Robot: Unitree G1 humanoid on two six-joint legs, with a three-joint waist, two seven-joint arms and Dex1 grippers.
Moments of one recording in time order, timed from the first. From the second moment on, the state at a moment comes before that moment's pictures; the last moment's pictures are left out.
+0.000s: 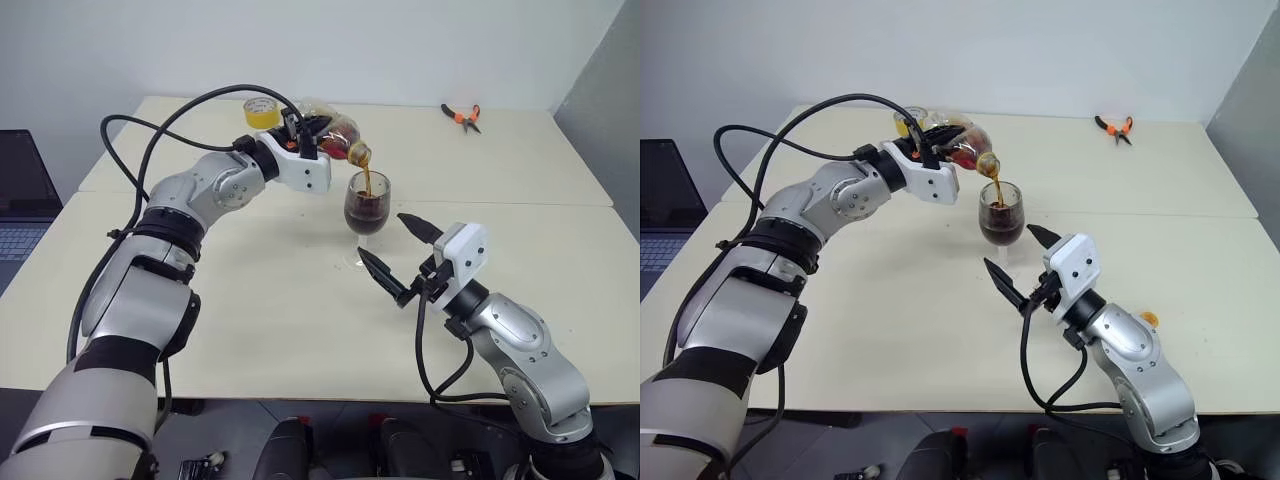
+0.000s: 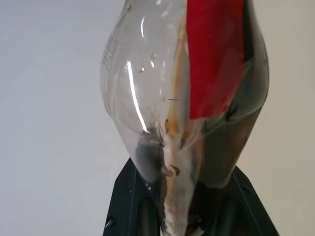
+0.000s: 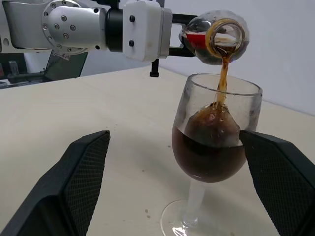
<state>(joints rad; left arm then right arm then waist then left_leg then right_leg) -1.24 0.56 -0.44 1.02 0.67 -0.77 -0.04 -0.17 -0.33 0.14 -0.64 0.30 0.45 0.39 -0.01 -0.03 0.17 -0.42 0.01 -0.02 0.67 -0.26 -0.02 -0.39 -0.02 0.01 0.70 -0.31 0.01</state>
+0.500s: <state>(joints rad) -1.09 0.51 -0.33 0.86 0.46 -0.69 -0.21 -0.18 -0.35 0.16 -0.63 0.29 0.45 0.42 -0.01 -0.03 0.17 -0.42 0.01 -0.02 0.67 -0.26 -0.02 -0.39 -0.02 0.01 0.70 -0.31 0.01</state>
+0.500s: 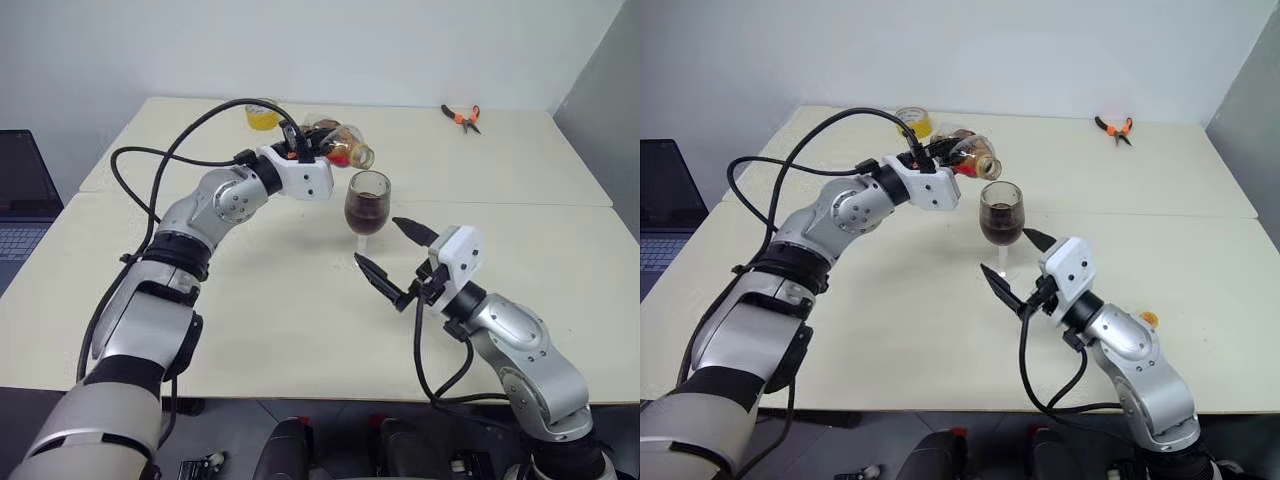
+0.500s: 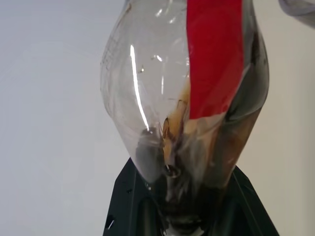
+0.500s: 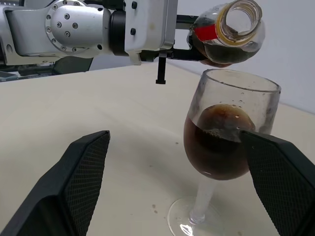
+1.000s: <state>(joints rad) -0.62 0.37 0.03 0.41 -0.01 -0.05 -0.31 -0.32 -0.42 0.10 -0.79 0.52 0.76 0.43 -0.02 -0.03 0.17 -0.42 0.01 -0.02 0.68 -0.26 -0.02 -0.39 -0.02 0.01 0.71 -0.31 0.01</state>
